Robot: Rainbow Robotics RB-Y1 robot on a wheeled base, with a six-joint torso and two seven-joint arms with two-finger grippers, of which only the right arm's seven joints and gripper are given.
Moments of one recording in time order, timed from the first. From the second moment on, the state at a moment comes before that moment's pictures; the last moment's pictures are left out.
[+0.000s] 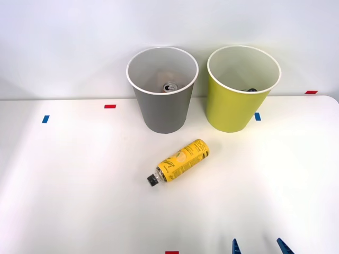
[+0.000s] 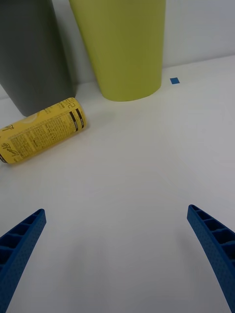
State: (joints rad) arm 1.13 -0.17 0.34 -2.08 0.20 -0.43 1.27
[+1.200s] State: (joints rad) arm 1.13 -0.17 0.34 -2.08 0.20 -0.43 1.27
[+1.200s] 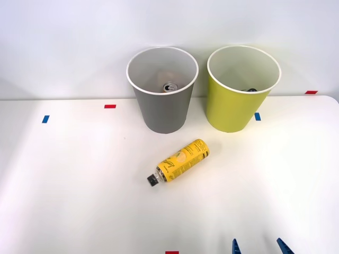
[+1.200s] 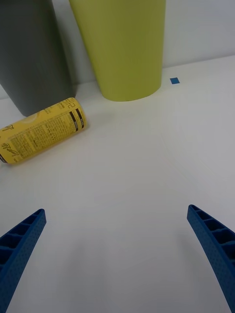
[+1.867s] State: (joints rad) arm 1.13 -0.17 0.34 -2.08 0.20 -0.43 1.27
